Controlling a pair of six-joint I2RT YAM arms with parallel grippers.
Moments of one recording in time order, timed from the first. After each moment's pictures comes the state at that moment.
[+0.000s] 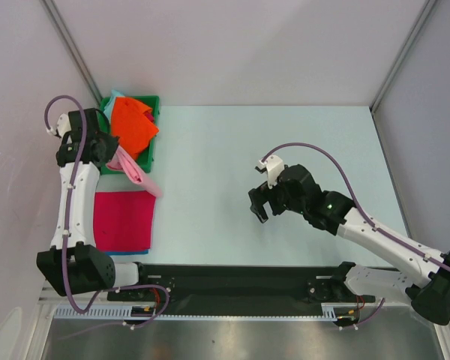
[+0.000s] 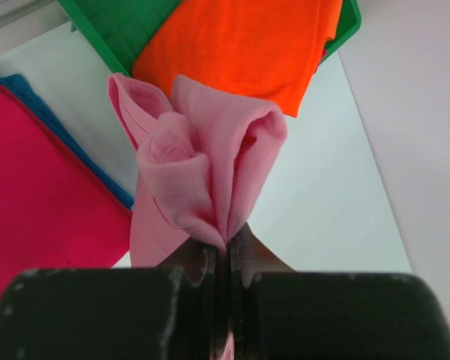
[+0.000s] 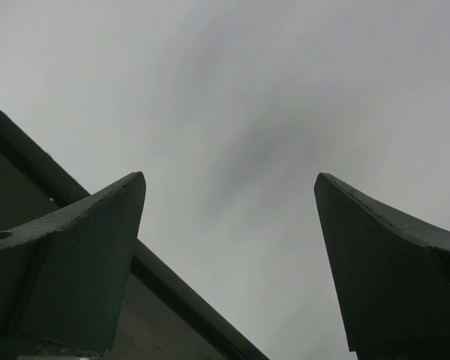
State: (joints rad) left arm 0.16 1.31 1.39 -0.78 -0.21 -0.92; right arm 0.83 1.07 0.93 -0.46 0.04 0.10
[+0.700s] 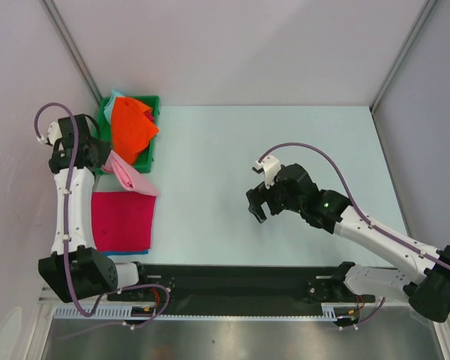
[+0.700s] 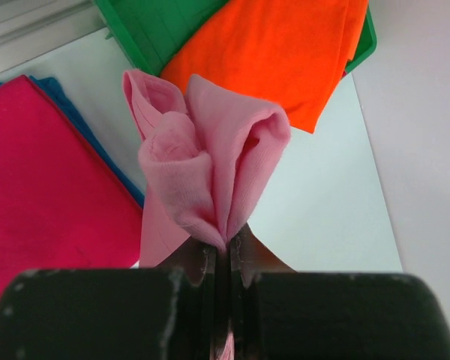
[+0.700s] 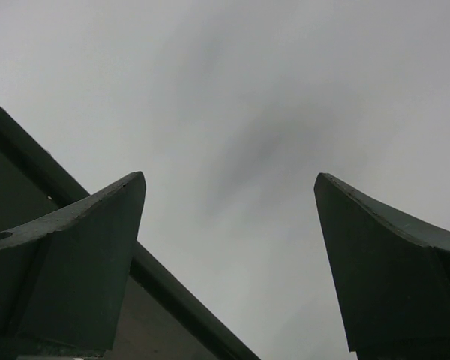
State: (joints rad) left arm 0.25 1.28 1.34 -0.78 -0.16 -0.91; right arm 0.82 1.10 0.93 -0.44 0.01 0.08
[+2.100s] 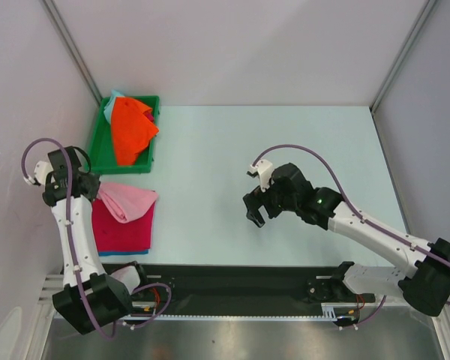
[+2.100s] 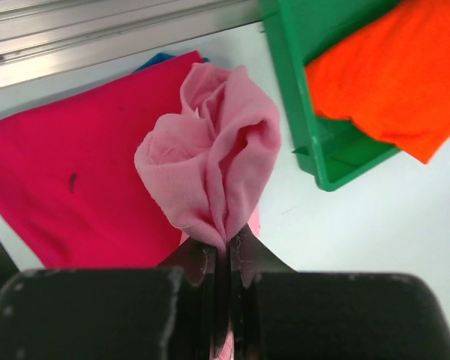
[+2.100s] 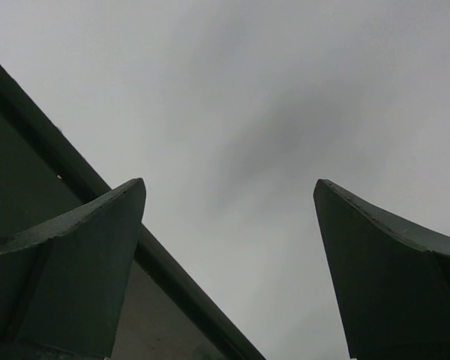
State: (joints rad) left arm 0.42 1.07 1.11 -0.88 -0.22 -0.89; right arm 0.82 1.16 0.94 -0.47 -0.09 0.06
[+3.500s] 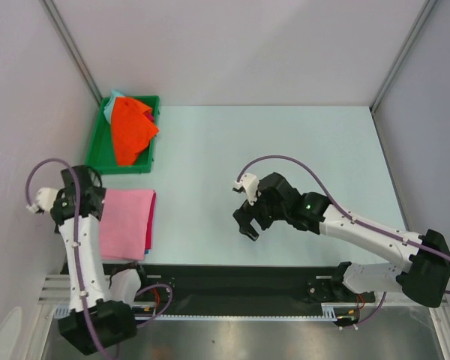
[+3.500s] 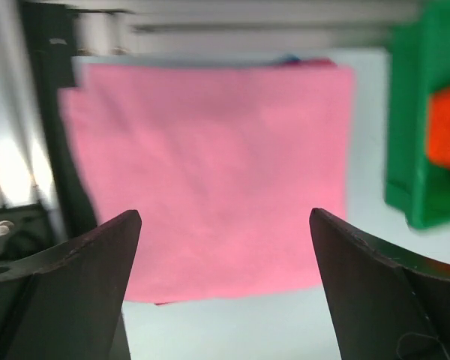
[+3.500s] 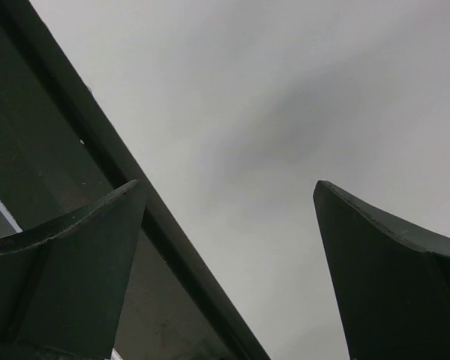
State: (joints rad) left arm 0.44 0.90 0.99 -1.13 -0.48 -1.06; right arm 0.94 1.21 0.94 -0.49 -0.12 0.02
